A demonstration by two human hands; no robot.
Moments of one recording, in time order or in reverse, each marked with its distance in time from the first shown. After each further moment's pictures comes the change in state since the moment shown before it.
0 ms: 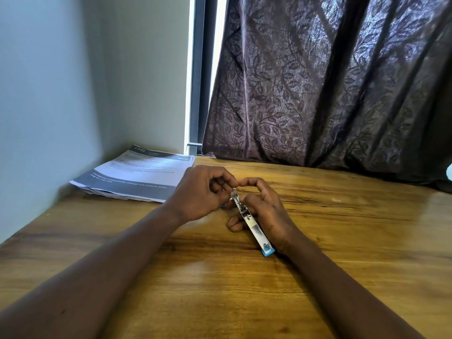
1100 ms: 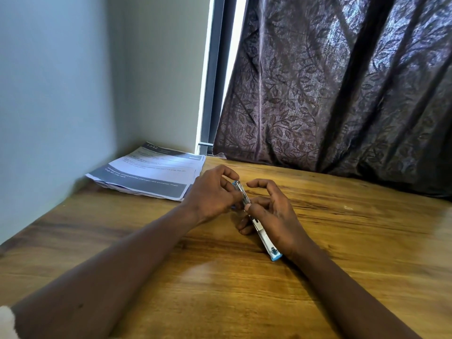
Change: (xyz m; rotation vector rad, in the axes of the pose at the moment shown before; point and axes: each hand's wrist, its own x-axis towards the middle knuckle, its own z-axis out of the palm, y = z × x) left_hand -0.001 0.008 0.006 -0.160 0.023 -0.358; right_hand -0.005 0.002 0.001 -0.237 -0.004 -0.138
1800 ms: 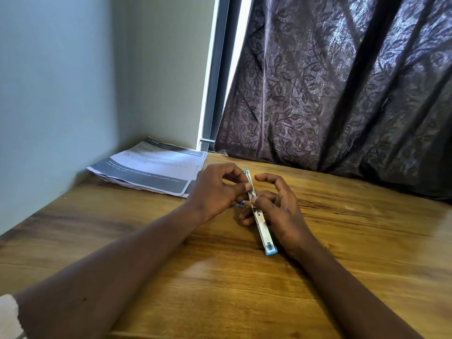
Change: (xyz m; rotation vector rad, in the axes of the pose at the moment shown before) left_hand 0.000 -0.007 0.008 -0.116 0.093 0.118; right_hand 0.001 -0.006 0.001 0.153 0.056 0.018
